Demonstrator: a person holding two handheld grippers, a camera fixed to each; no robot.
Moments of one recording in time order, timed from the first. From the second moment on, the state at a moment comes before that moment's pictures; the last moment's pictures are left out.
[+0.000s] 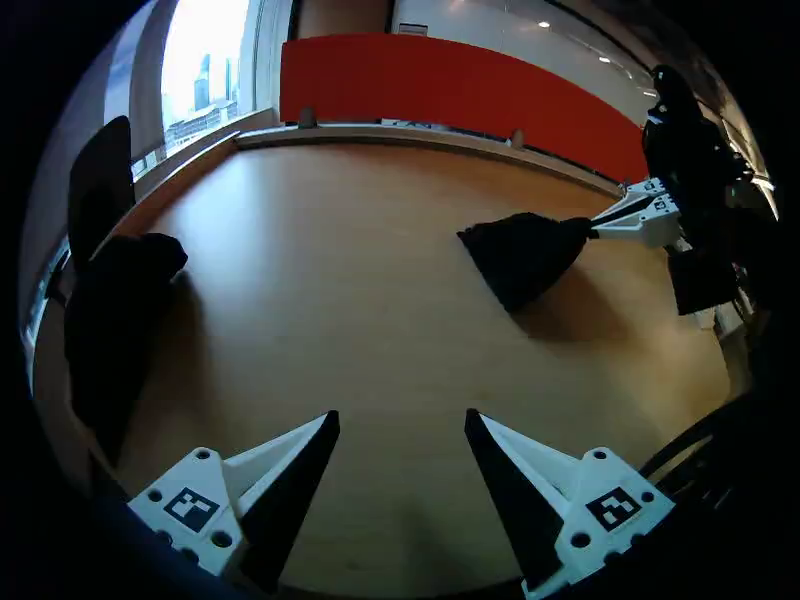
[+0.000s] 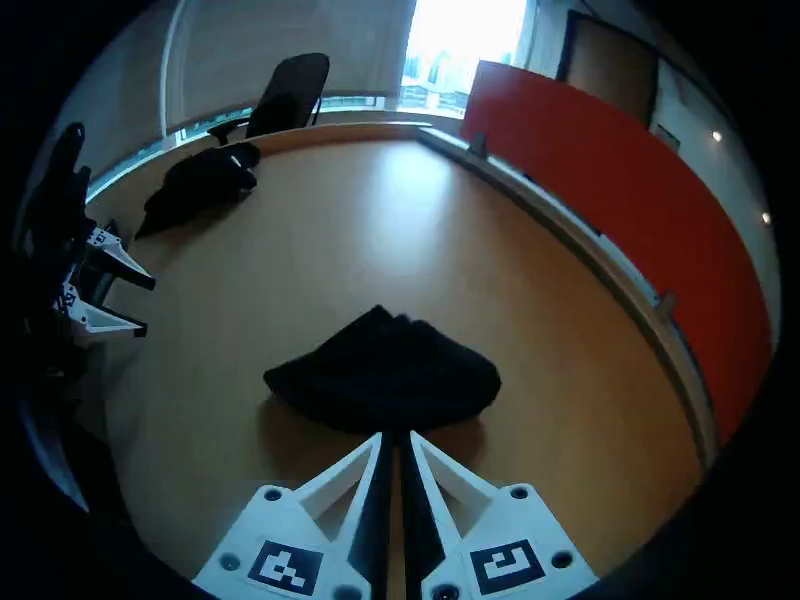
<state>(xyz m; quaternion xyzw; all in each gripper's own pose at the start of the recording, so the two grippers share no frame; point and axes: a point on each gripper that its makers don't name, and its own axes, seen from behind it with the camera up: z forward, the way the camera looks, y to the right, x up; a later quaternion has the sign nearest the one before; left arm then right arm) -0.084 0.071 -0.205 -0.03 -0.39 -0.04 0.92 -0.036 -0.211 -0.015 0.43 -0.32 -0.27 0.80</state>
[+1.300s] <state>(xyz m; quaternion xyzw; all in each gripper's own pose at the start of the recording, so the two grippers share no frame) -0.064 0.080 -0.193 -0.07 -0.37 -0.03 0.93 0.084 -0.138 0.038 0.38 -0.27 -0.32 0.82</state>
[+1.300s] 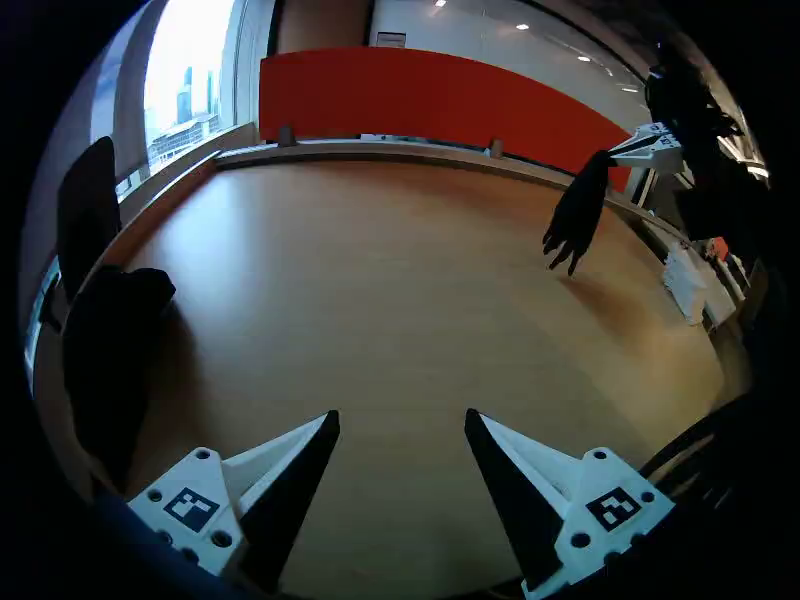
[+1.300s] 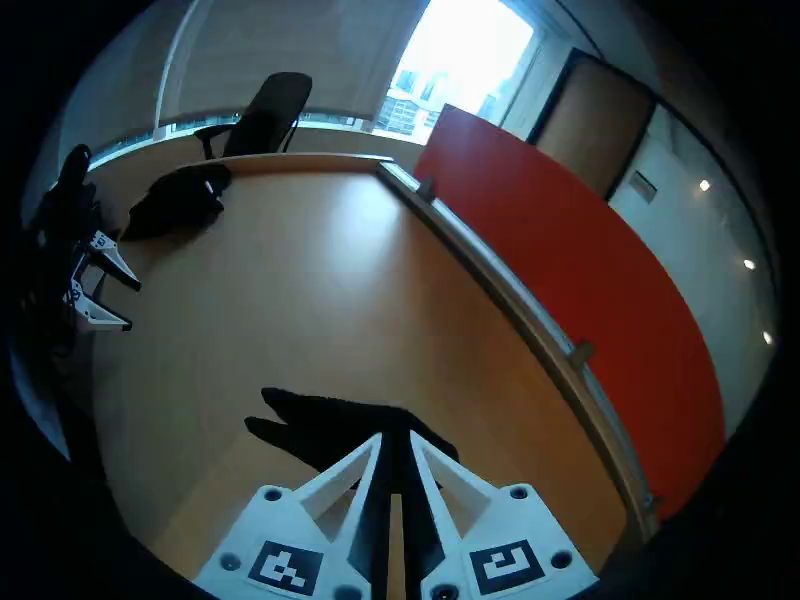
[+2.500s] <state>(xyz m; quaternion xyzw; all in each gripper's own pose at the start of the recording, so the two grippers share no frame) -0.061 0.091 -0.188 -0.07 -0.38 -0.02 0.92 0.093 0.047 0.062 0.29 -0.34 -0.31 0.84</state>
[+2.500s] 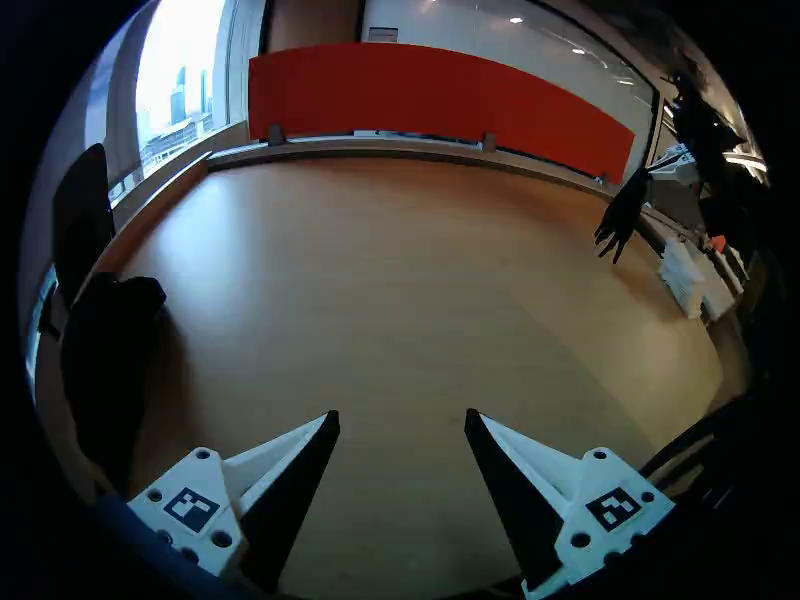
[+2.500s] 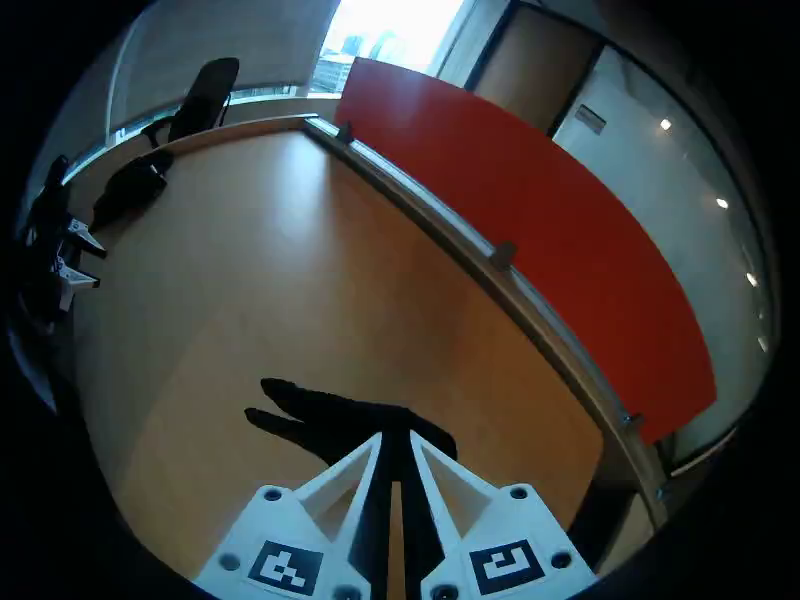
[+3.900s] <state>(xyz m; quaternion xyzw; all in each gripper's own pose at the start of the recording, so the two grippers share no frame) -0.062 0.105 -0.185 -0.07 -0.39 -0.02 0.92 0.081 0.168 0.080 0.24 -0.40 -0.32 0.83</state>
